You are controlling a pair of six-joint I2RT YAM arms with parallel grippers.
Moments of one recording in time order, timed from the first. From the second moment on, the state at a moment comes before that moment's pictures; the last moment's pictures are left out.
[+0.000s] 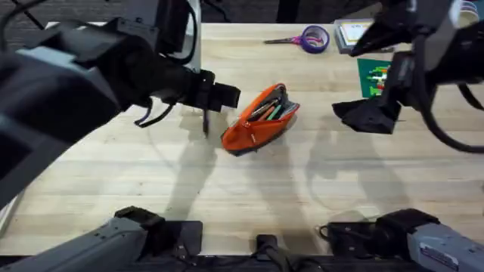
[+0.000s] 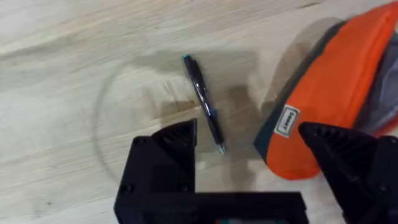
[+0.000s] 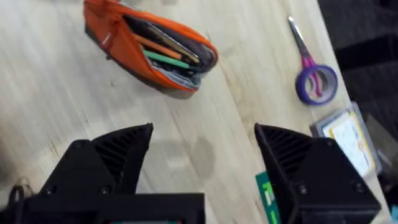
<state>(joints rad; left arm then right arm) -0.32 1.23 0.99 -0.76 0.03 -0.08 0.23 1.09 1.31 -1.14 -0.33 -0.92</state>
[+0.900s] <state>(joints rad) -0.26 1.55 0.99 -0.56 -0.13 -0.26 0.14 1.01 1.30 -1.16 -0.27 -0.71</state>
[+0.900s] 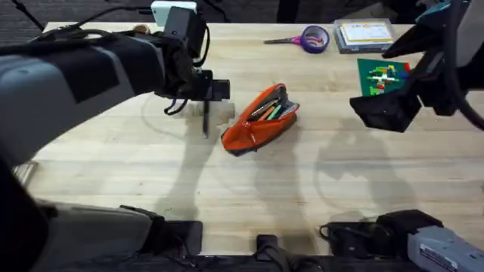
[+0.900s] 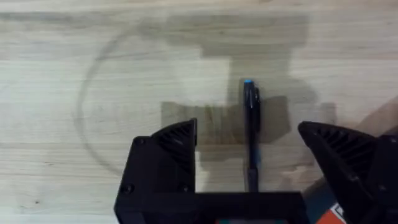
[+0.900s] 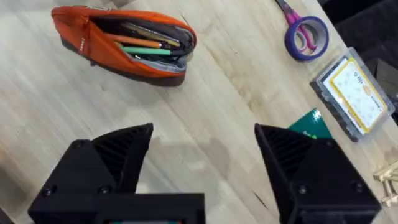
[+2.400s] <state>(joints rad) -0.45 1.51 1.21 -0.54 -0.15 -0.41 0.14 1.01 1.30 -1.14 -0.26 -0.74</state>
